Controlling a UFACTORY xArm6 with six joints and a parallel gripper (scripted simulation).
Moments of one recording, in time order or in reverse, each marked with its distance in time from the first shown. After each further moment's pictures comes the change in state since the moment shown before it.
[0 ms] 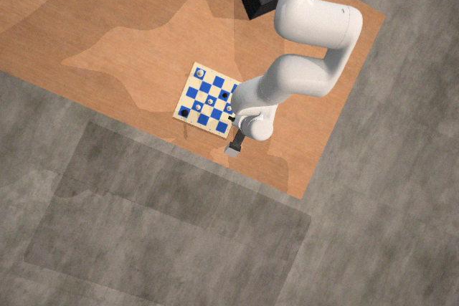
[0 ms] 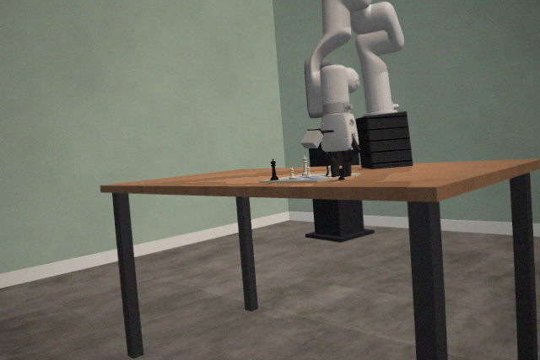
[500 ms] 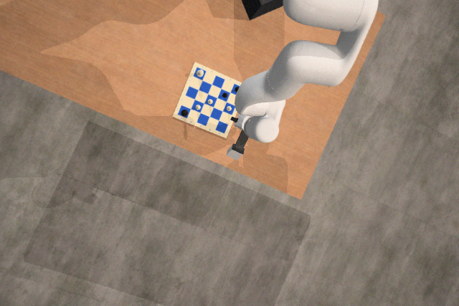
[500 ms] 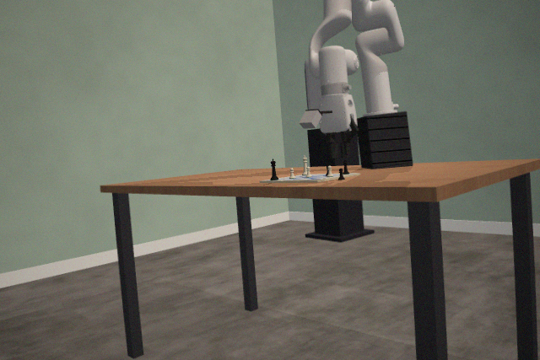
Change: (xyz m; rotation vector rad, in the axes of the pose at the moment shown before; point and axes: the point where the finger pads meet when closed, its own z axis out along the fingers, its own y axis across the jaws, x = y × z) arm 0.001 0.000 -0.052 0.001 0.002 0.000
